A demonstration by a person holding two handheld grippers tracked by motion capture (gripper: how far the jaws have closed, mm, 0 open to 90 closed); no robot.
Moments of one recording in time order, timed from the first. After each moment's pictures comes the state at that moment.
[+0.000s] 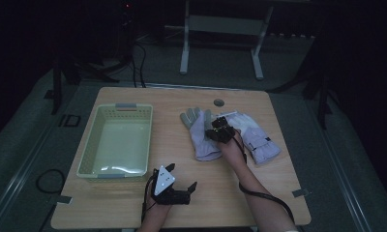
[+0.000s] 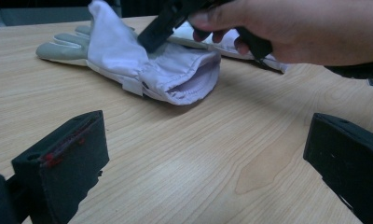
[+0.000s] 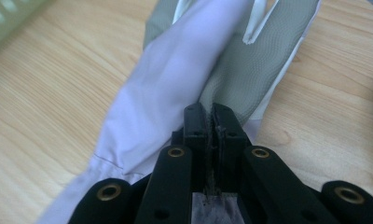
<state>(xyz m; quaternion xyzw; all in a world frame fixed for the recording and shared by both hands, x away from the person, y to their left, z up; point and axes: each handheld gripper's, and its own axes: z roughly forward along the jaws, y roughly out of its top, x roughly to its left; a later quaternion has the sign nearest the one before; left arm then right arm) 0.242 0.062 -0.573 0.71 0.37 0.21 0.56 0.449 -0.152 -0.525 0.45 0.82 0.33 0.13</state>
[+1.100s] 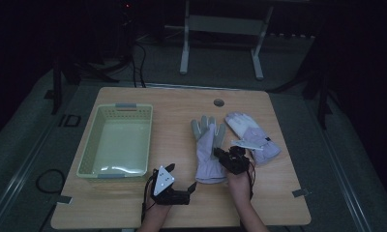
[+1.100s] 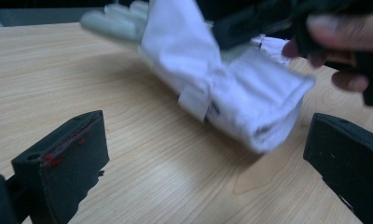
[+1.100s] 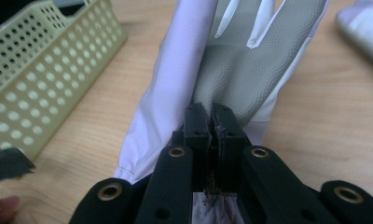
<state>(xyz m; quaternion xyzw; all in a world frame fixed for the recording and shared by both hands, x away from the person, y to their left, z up) 0.242 0.063 -0.573 0.71 0.37 0.21 0.56 0.327 -0.183 -0.516 0.52 0.71 0.45 0.14</state>
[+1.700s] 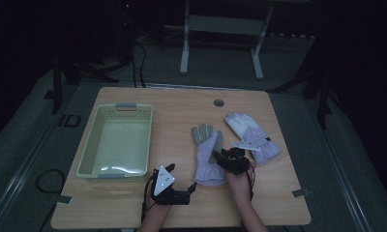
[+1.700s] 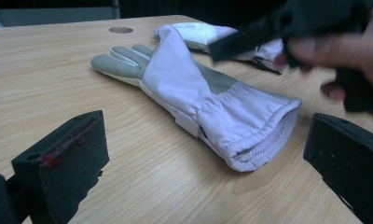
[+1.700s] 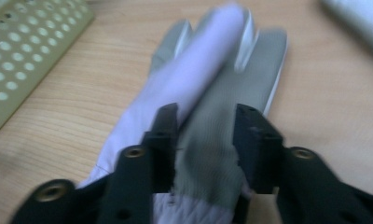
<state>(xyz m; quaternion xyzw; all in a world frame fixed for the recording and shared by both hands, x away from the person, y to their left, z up) 0.241 0.063 -0.573 0.71 0.37 0.21 0.56 0.336 -0.190 -0.532 0.53 0.72 0.42 0.16</state>
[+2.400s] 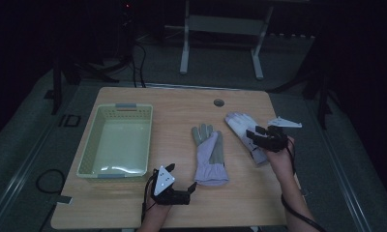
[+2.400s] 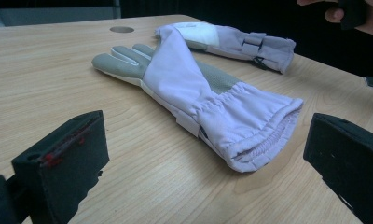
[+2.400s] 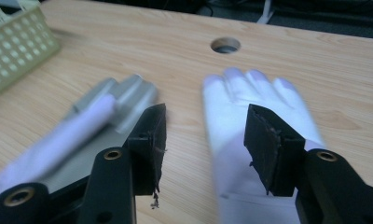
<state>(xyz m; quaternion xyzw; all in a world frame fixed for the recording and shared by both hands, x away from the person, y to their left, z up) 0.242 0.063 -0.573 0.71 0.37 0.21 0.56 0.392 -0.302 -0.478 0.45 0.76 0.42 0.21</state>
